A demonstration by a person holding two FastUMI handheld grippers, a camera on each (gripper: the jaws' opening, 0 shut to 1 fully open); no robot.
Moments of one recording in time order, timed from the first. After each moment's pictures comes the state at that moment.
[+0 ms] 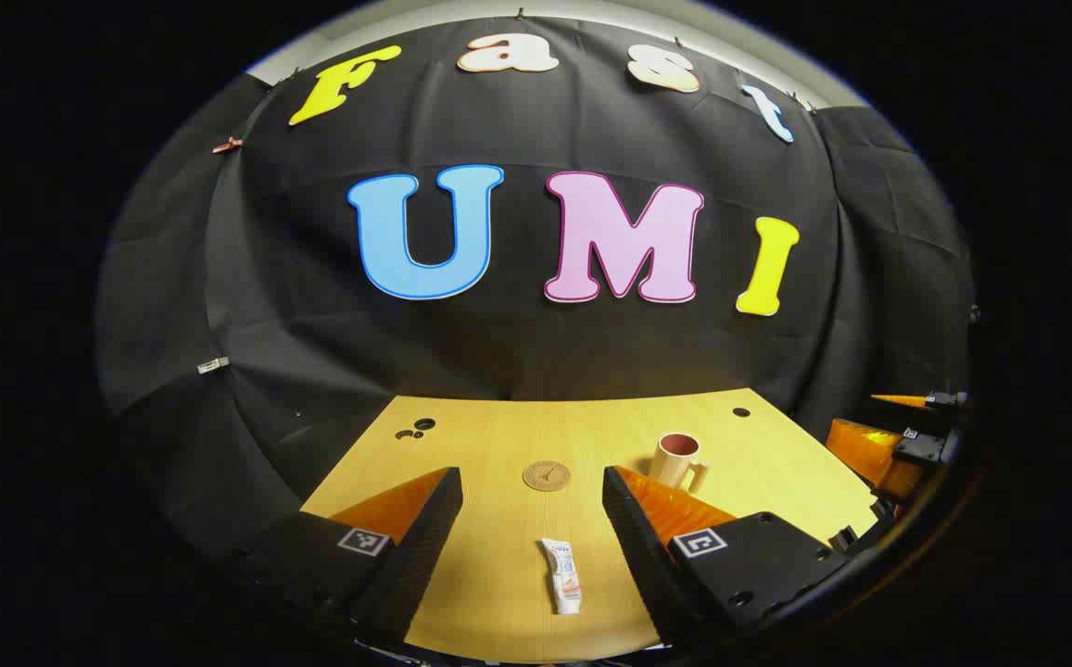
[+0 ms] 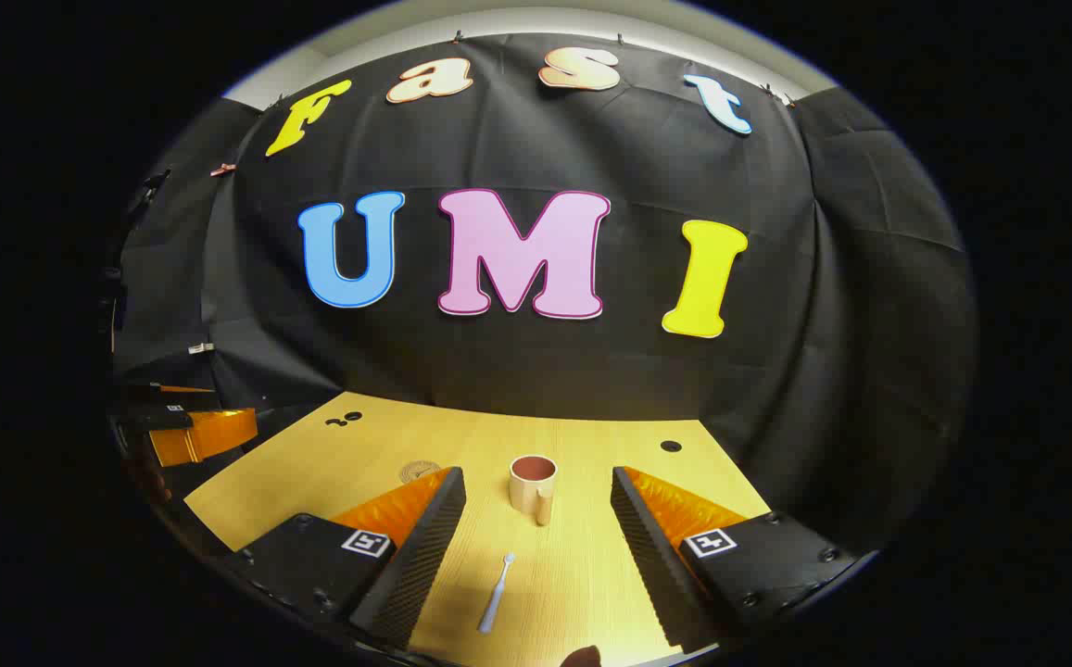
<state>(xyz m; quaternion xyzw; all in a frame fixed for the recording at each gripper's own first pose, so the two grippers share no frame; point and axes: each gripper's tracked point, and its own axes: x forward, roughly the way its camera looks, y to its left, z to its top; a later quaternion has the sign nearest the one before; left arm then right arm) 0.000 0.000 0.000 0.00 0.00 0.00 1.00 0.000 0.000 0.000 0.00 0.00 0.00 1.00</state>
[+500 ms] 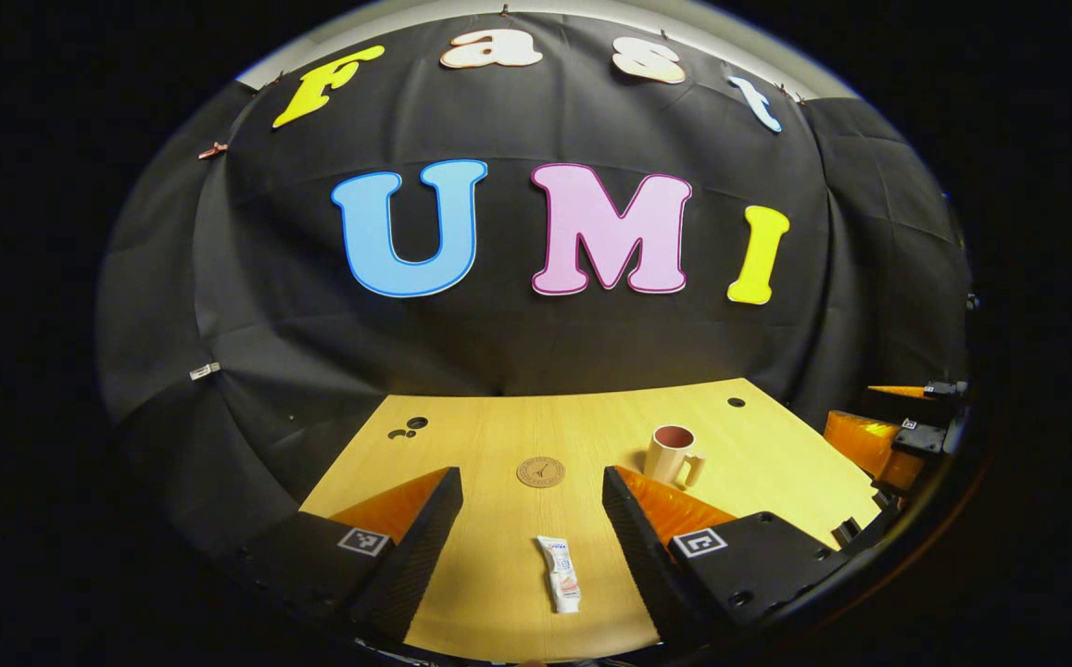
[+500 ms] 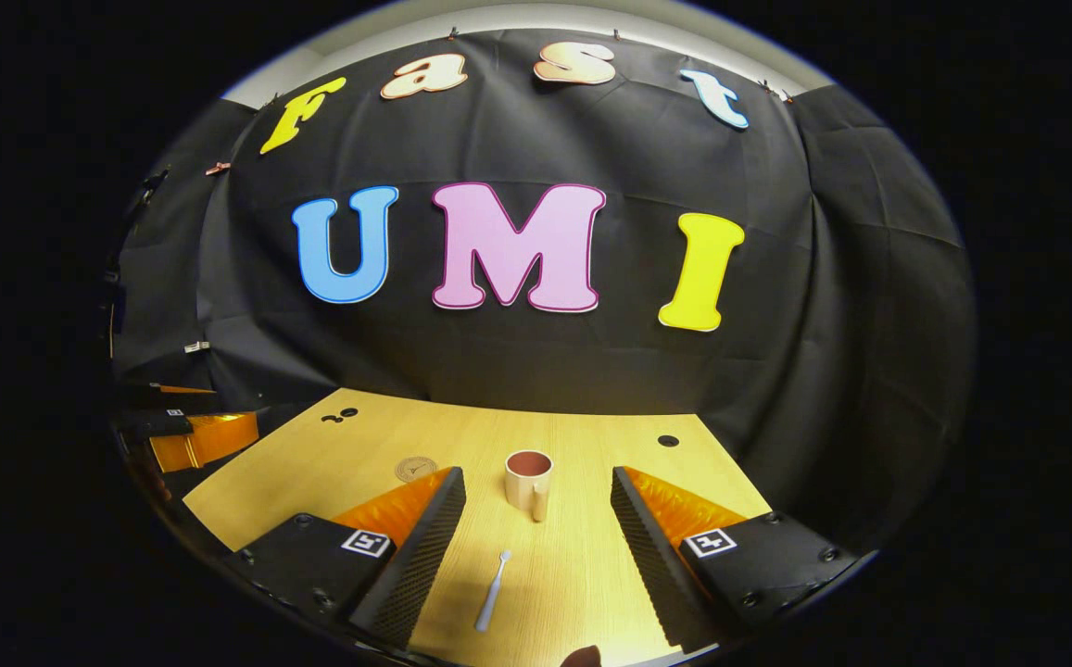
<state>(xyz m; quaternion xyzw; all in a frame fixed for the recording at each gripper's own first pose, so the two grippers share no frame) 0.006 -0.008 -0.003 0.01 0.01 -0.01 1.00 0.005 -0.003 -0.006 0.00 0.01 0.00 1.00</state>
